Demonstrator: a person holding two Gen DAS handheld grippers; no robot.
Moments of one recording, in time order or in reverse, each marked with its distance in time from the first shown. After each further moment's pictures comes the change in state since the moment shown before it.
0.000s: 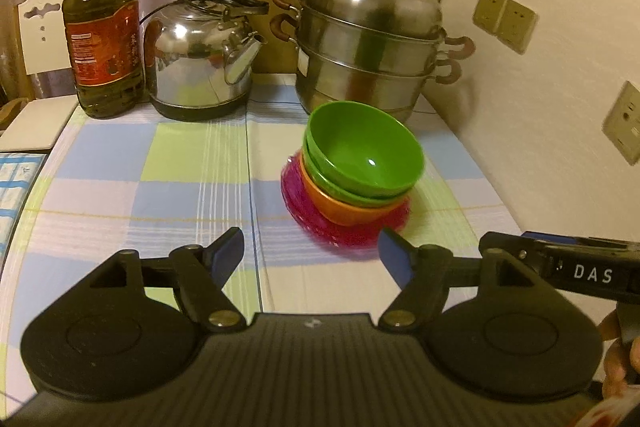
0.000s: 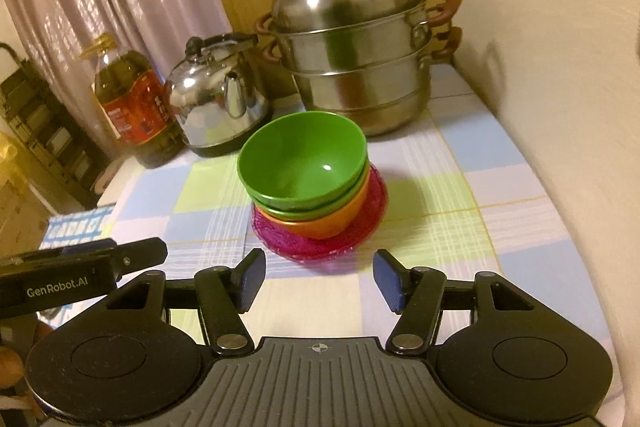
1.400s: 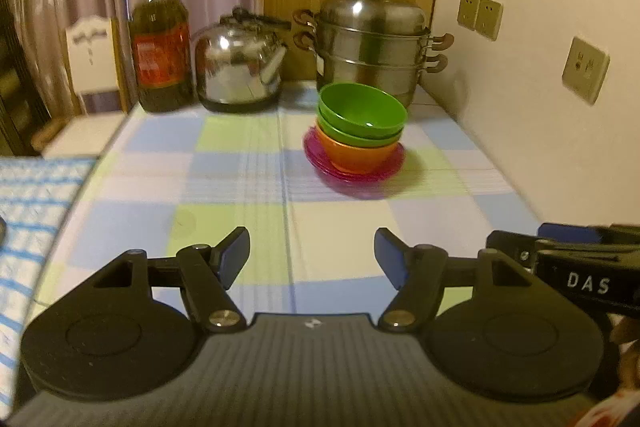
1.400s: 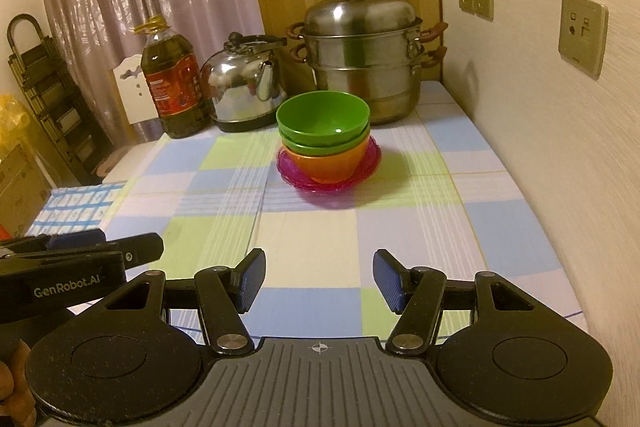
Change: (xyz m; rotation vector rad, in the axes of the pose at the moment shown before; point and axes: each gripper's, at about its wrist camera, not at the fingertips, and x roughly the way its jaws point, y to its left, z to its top) left arm -0.123 -0.033 -0.110 0.055 -0.105 0.134; right arm -0.112 0.039 -0.115 -0.113 -0.077 -0.035
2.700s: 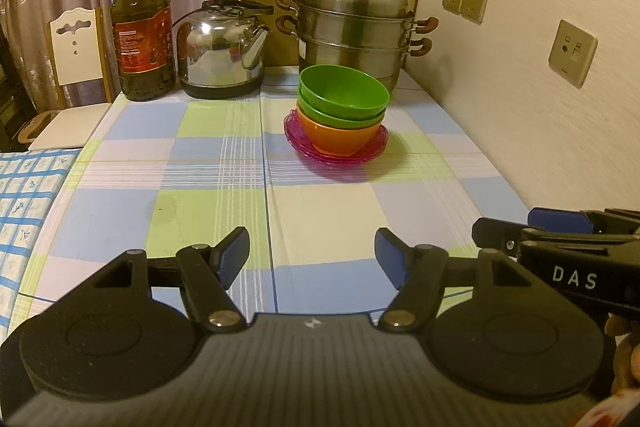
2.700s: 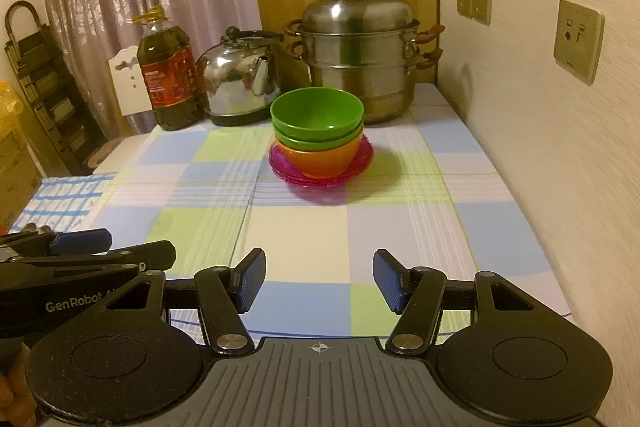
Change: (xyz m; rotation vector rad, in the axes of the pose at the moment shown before) left arm 0.009 -0.005 -0.010 -0.010 0.045 -0.062; right arm -0.001 0.002 -0.009 -0.033 0.000 -0.035
